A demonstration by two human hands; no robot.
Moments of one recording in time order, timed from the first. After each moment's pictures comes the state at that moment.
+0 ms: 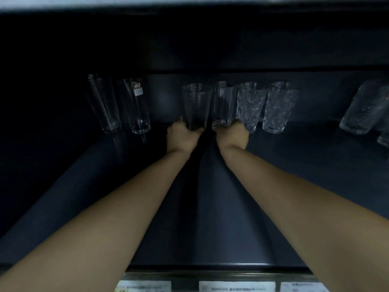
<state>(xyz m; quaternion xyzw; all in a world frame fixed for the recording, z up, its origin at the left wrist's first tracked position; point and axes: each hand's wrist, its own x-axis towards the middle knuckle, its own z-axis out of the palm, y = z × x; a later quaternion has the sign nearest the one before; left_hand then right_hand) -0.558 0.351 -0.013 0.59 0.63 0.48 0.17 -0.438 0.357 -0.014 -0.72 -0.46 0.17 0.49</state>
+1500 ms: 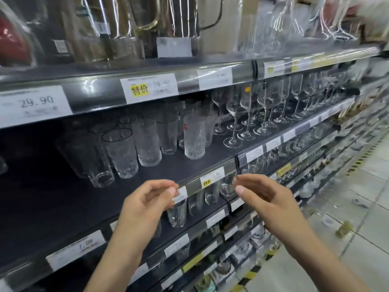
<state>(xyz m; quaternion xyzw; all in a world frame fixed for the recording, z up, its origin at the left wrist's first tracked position) -0.024 -0.034 0.053 0.62 0.37 0.39 0.57 0.176 -0.164 0.048 -0.68 -0.40 0.22 0.58</state>
